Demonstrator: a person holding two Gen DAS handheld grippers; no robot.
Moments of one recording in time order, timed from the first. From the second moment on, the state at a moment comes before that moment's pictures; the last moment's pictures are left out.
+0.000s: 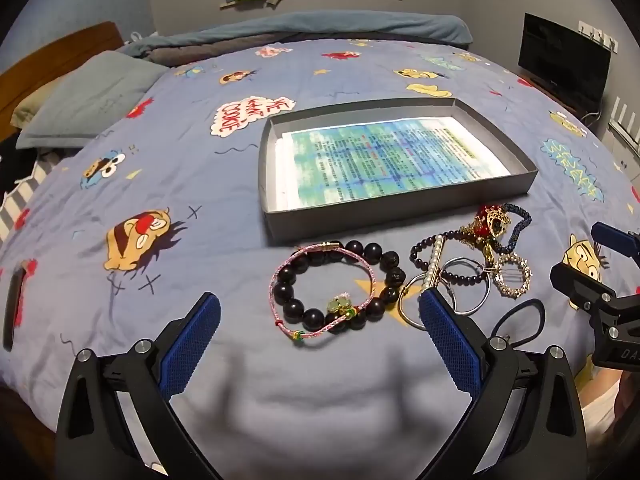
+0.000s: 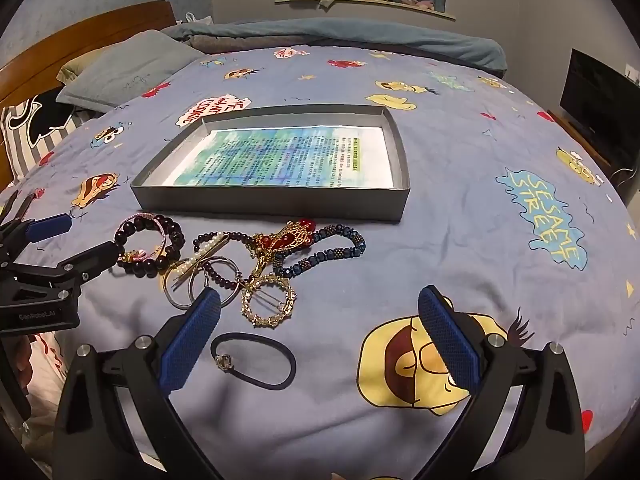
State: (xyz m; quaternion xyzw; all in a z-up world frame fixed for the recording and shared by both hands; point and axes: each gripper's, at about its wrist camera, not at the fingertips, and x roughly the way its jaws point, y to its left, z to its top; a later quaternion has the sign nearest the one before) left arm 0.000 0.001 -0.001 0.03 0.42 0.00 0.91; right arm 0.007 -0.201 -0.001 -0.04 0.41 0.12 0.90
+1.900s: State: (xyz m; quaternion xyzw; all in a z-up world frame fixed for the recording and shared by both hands) left arm 0.006 0.003 -0.011 0.03 0.43 0.00 0.90; right arm 0.010 -0.204 -0.008 -0.04 0.42 0.11 0.90
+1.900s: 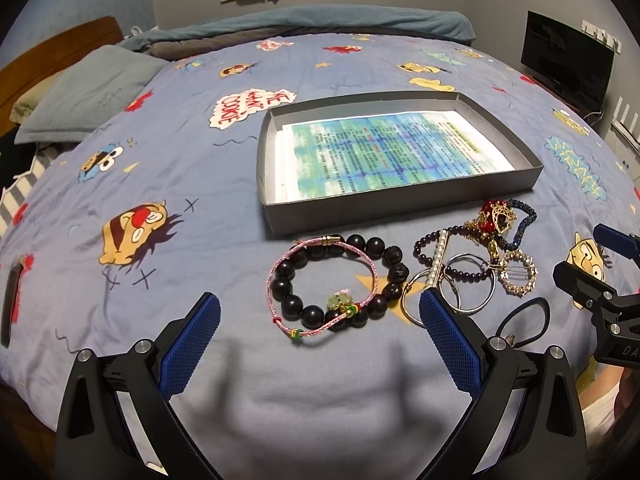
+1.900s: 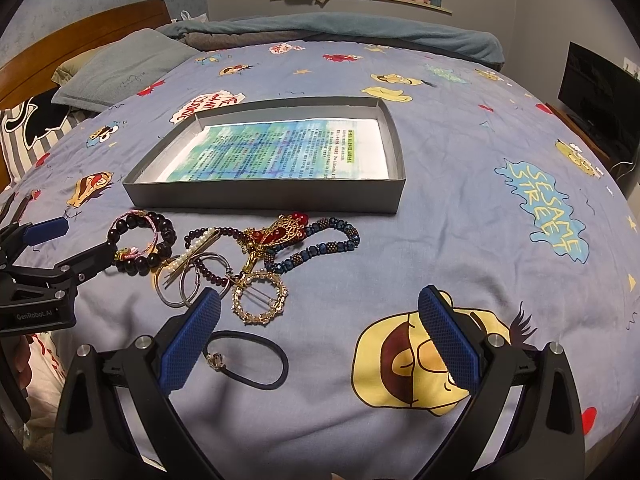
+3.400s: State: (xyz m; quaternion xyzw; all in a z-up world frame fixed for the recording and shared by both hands) left arm 0.017 0.059 -0.031 0.00 0.43 -0.06 0.90; right arm 0.035 -0.200 -0.020 -0.02 0.42 0.16 0.90
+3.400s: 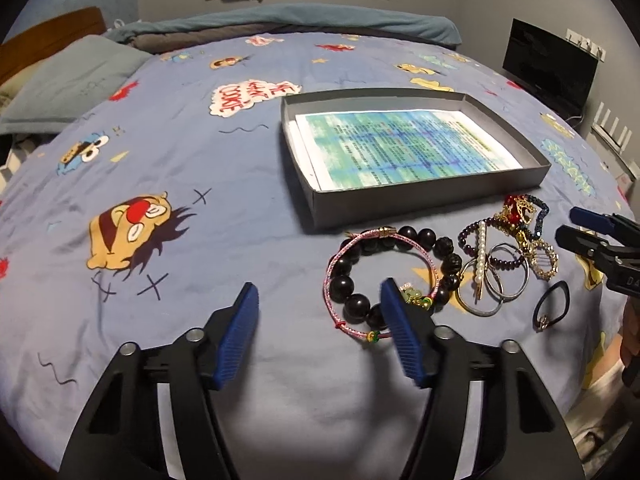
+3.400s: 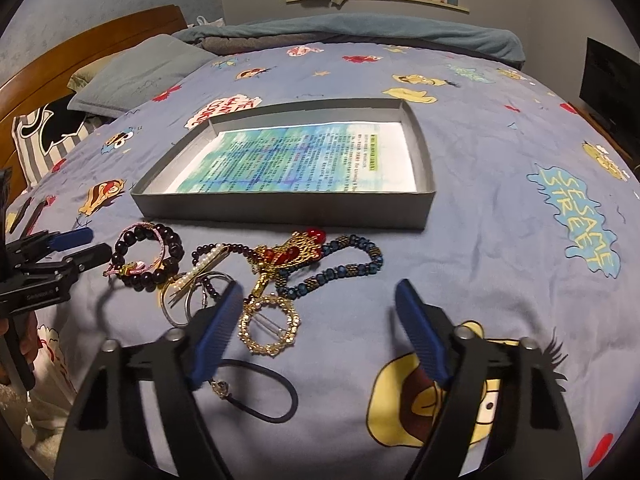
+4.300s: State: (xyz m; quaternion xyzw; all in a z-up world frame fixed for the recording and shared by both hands) left arm 0.047 0.056 -0.038 -0.01 0.44 -0.10 0.89; right arm 0.066 -0.176 -0.036 -0.02 0.43 0.16 0.89
